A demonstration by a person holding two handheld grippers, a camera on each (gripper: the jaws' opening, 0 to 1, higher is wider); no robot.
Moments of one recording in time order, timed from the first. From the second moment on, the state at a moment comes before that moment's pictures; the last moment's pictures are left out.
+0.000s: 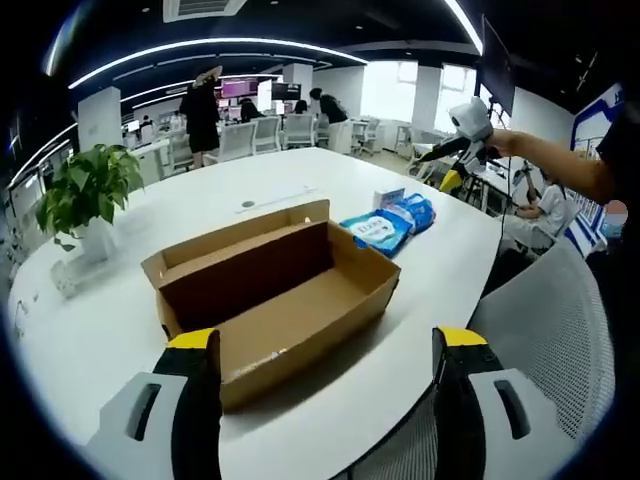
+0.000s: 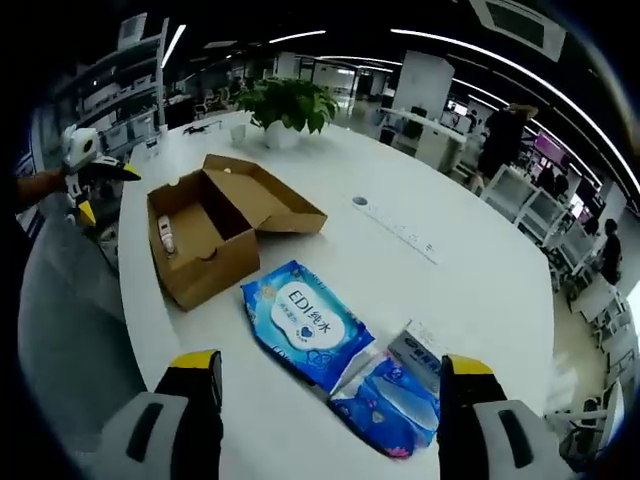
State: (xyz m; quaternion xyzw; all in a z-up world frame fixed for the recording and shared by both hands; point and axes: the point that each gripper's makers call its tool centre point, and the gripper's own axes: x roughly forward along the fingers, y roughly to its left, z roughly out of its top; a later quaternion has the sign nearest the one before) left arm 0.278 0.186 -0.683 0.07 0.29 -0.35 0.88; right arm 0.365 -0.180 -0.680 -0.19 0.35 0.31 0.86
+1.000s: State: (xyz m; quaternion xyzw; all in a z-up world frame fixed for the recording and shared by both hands) left arm 0.330 0.181 -0.715 0.21 0.38 -0.46 0.77; right arm 0.268 -0.132 -0.678 -0.13 0.31 0.30 0.89
